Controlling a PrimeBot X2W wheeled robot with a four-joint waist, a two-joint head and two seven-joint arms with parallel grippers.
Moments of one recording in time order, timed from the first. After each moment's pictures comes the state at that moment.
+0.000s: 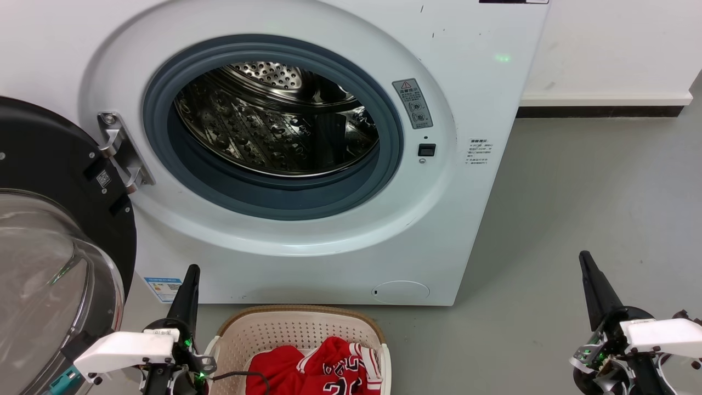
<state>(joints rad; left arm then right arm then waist) -0.09 0.05 0.11 0.24 -1.53 -0.12 0.09 -0.09 -0.06 -0.10 0.24 1.53 0.13 0.09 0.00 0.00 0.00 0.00</state>
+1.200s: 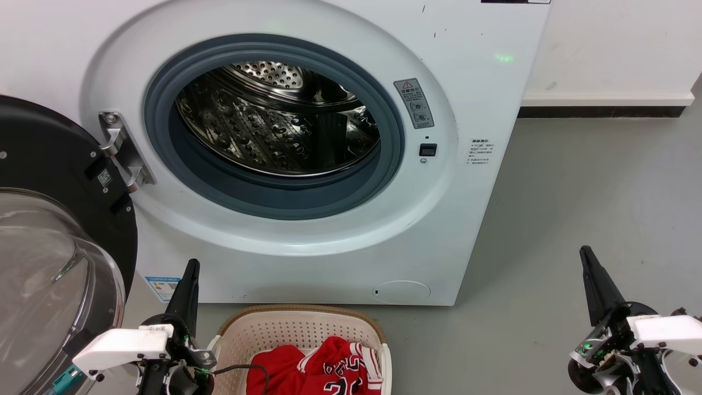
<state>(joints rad) -0.11 0.05 0.11 0.25 -1.61 -0.13 0.11 -0.10 -0.06 -0.11 0.24 1.62 0.13 0.11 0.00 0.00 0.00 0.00</state>
